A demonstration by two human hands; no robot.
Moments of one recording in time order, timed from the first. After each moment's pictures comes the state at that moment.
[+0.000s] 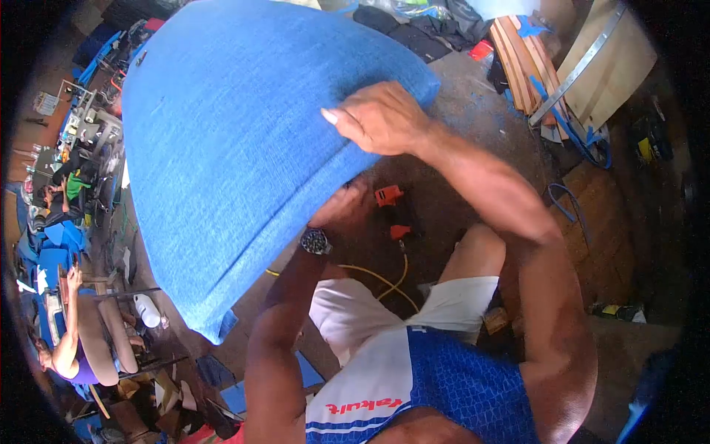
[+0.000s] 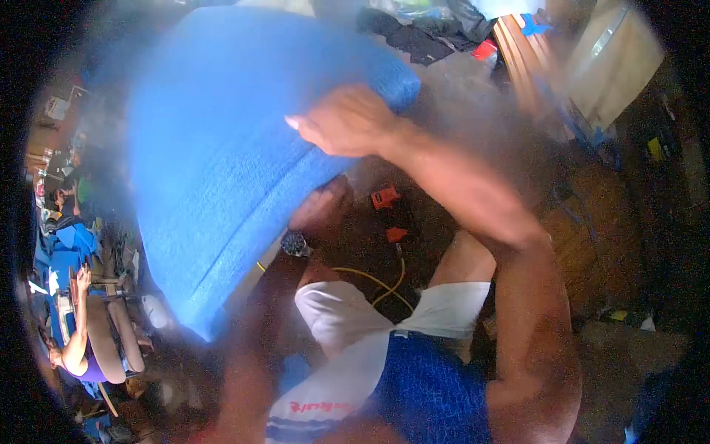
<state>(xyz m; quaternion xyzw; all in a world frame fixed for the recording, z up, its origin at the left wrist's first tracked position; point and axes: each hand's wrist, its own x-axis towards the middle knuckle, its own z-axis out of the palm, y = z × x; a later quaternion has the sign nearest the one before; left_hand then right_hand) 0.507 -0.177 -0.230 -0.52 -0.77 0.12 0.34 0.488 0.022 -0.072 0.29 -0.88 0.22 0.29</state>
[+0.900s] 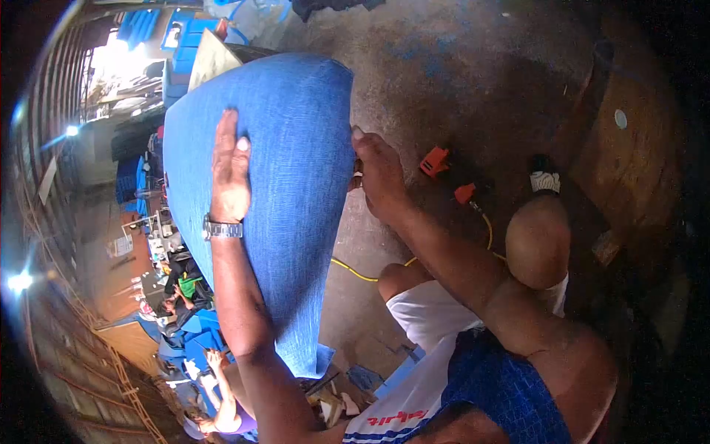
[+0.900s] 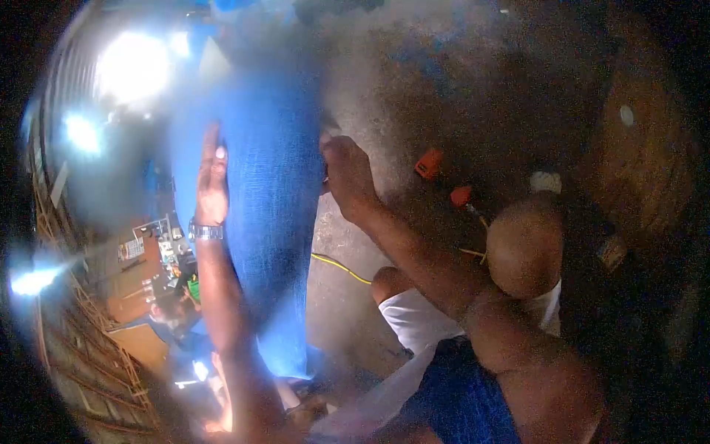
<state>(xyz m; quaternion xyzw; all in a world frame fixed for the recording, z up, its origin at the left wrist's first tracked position) 0.363 -0.103 -0.068 -0.50 -0.86 -0.11 0.02 0.520 -0.002 -0.233 -0.21 -0.21 0.94 0.20</state>
